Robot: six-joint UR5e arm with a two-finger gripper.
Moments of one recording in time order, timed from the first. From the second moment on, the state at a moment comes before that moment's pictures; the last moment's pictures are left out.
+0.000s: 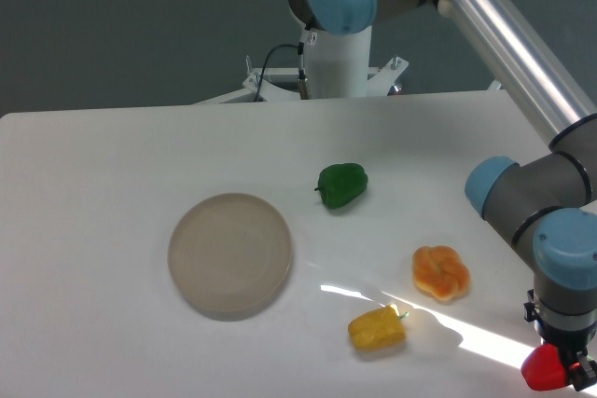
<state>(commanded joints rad) 2.57 -2.58 -0.62 -1.21 1.68 1.72</state>
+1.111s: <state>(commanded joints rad) 2.52 -2.15 -1.17 -1.27 1.62 1.66</state>
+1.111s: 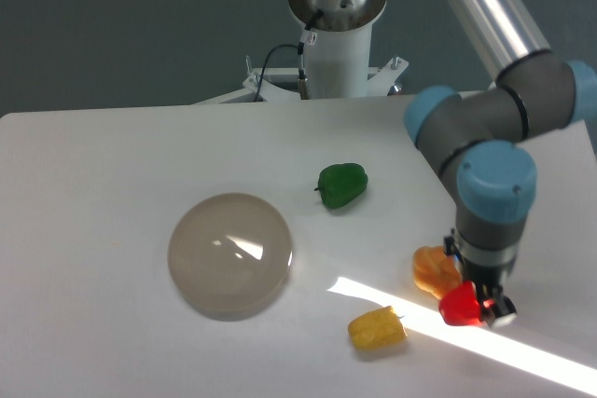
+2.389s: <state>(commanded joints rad) 2.71 -2.10 -1.36 -1.27 1.65 2.19</state>
